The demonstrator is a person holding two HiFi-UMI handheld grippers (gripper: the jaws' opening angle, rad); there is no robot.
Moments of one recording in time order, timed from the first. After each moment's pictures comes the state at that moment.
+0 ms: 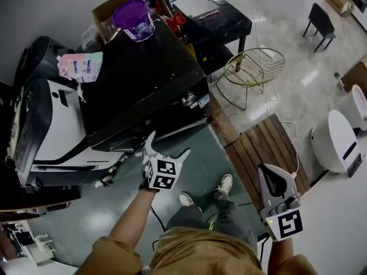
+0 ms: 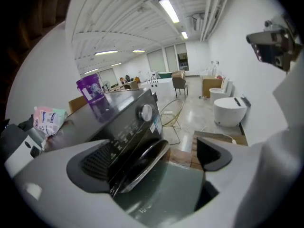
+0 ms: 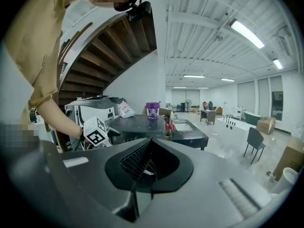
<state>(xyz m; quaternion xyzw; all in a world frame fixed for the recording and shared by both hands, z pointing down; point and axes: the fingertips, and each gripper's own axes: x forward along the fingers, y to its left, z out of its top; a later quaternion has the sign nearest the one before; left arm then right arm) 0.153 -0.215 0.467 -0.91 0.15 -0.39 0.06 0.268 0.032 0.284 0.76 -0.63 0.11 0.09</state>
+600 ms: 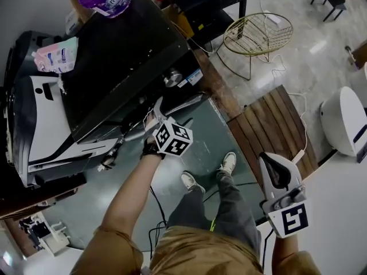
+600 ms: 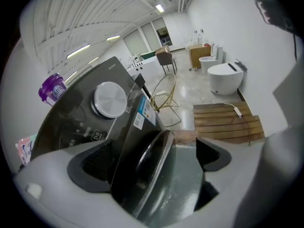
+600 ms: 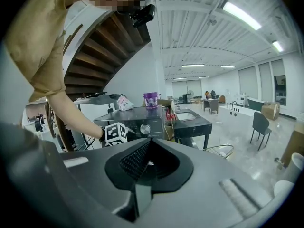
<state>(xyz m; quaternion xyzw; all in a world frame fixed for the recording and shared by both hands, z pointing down) 0.235 -0.235 0.582 -0.84 0.09 -0.51 0.17 0.308 0.026 0.360 0.74 -0.65 0.17 0.07</state>
